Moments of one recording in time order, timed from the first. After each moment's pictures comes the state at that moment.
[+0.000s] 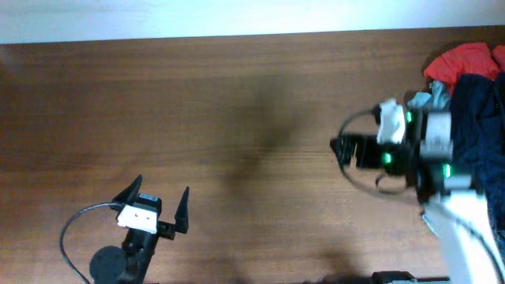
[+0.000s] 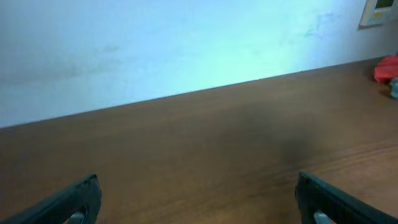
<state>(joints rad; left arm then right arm) 0.02 0.08 0.22 -0.24 0.29 0.08 -0.04 1.21 1.09 -0.84 -0.42 0.15</state>
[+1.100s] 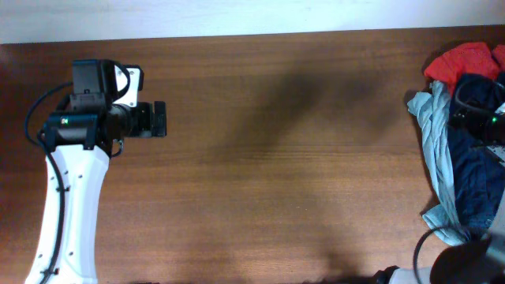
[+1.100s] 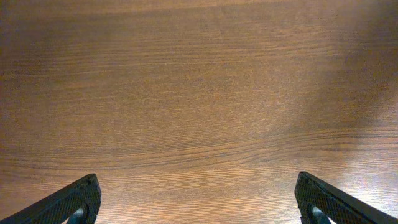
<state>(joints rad) 0.02 1.48 1.48 -0.99 0.05 0.07 -0.57 1.57 1.58 -1.18 -0.04 0.24</state>
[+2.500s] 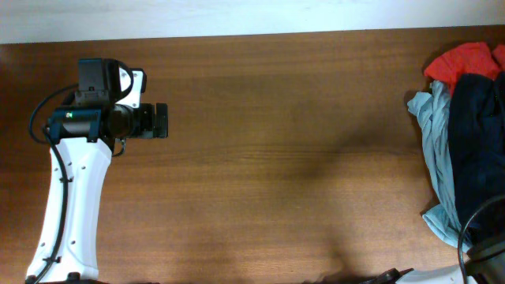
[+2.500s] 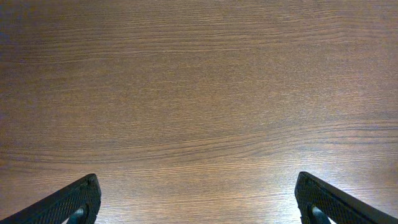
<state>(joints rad) 0.02 1.52 1.48 -1.01 0.04 0.07 -1.11 1.78 1.38 -1.23 0.07 0.44</state>
